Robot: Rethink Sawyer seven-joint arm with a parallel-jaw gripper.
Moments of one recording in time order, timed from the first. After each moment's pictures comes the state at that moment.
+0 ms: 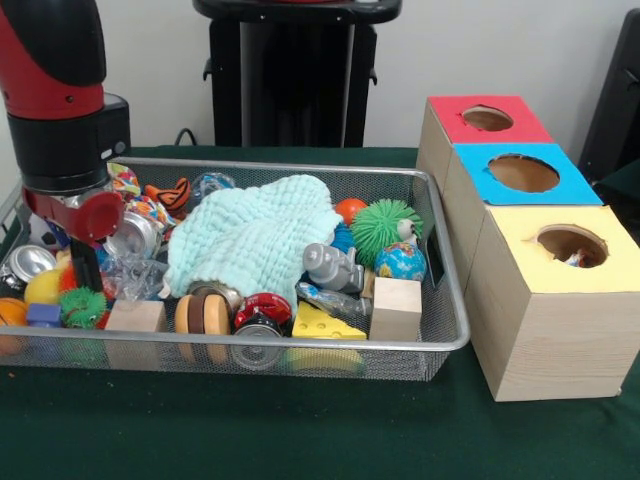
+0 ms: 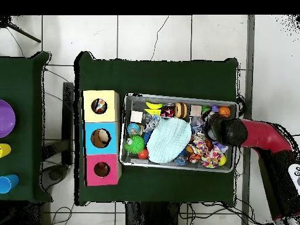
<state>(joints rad) -0.91 -0.47 0.50 1.46 -0.69 0.60 2.35</state>
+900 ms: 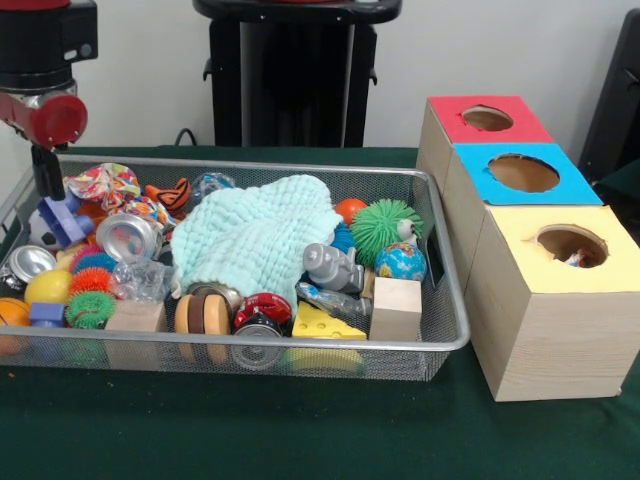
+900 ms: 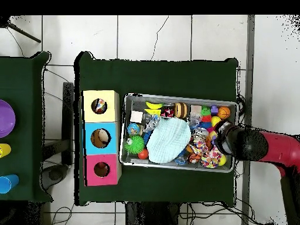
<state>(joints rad) -0.97 -0.68 0.50 1.61 -0.65 0.69 2.35</state>
